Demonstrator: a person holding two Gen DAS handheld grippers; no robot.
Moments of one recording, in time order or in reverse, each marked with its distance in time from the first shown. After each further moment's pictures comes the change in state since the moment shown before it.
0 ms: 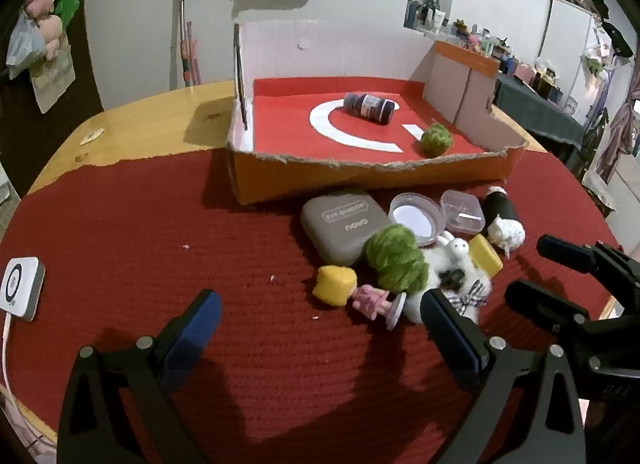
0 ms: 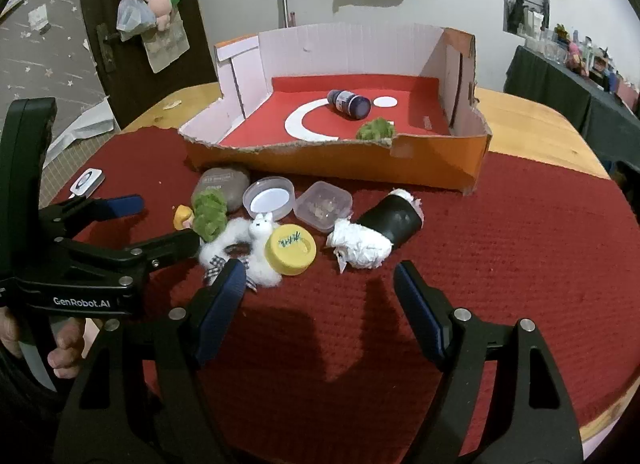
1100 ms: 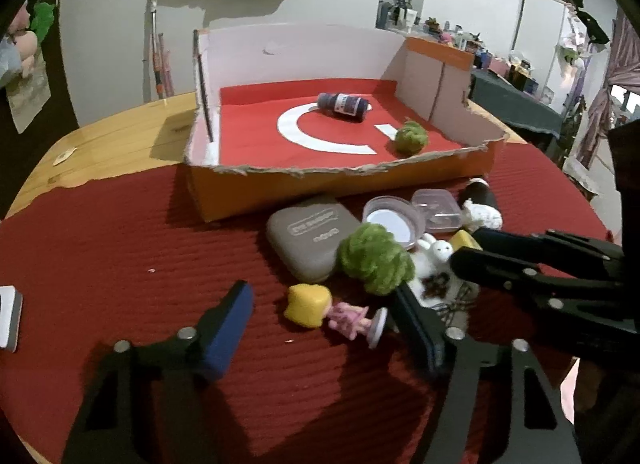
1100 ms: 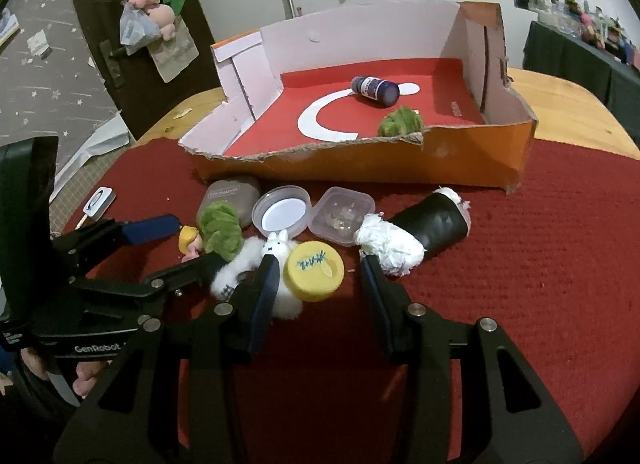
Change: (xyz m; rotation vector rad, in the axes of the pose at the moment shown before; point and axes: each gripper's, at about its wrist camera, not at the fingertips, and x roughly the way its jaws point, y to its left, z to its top) left arm 0.009 -0.008 0.004 0.073 -0.028 -0.081; right arm 0.031 -0.004 0.014 0.069 0.018 0.114
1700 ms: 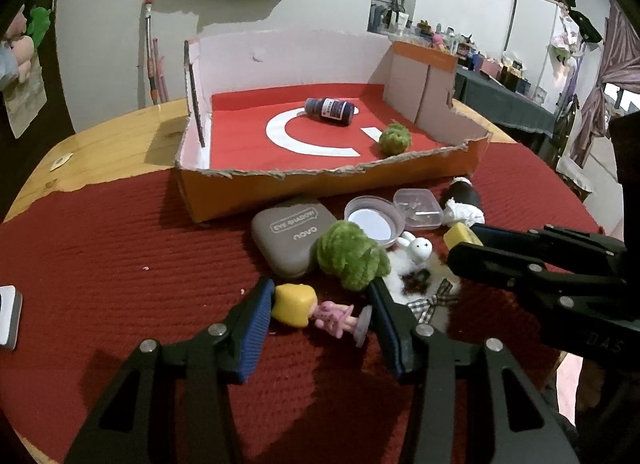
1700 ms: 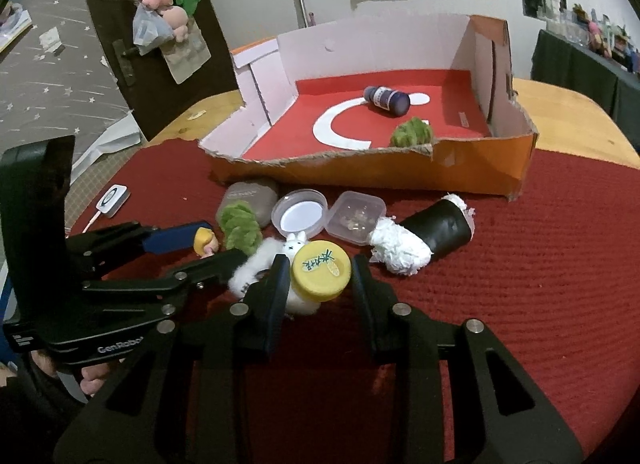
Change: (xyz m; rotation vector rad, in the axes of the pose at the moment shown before) left arm -0.009 -0.008 -0.002 0.005 -0.016 -0.015; right arm -0.018 0.008 -0.003 -0.027 -0.030 0.031
